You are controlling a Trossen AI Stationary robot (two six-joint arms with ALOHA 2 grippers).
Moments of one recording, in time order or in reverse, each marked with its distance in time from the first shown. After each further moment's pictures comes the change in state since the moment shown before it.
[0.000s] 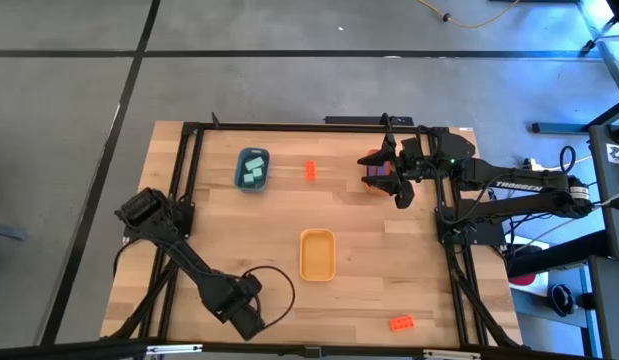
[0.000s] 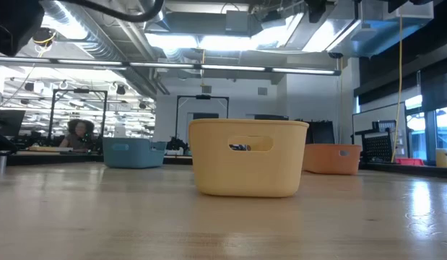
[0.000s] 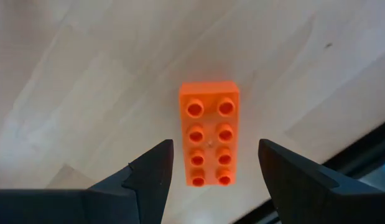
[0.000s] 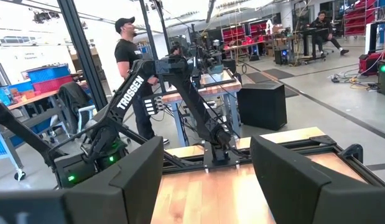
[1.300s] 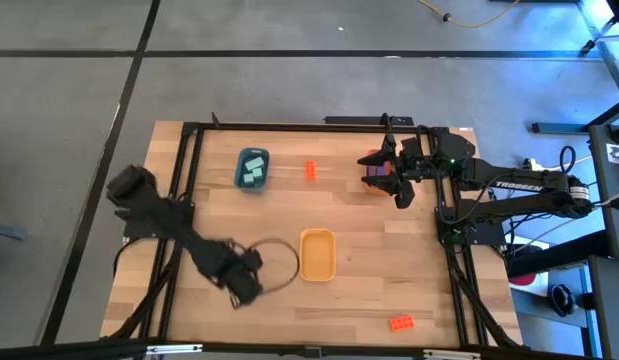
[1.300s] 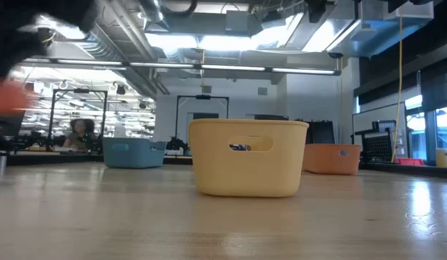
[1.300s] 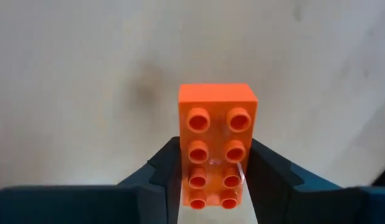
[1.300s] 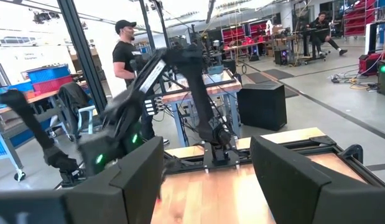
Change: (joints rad) left arm 0.127 -0.206 -0.135 -0.091 -0.122 0.467; right arm 0.000 0.000 0.000 0.002 0.000 0.000
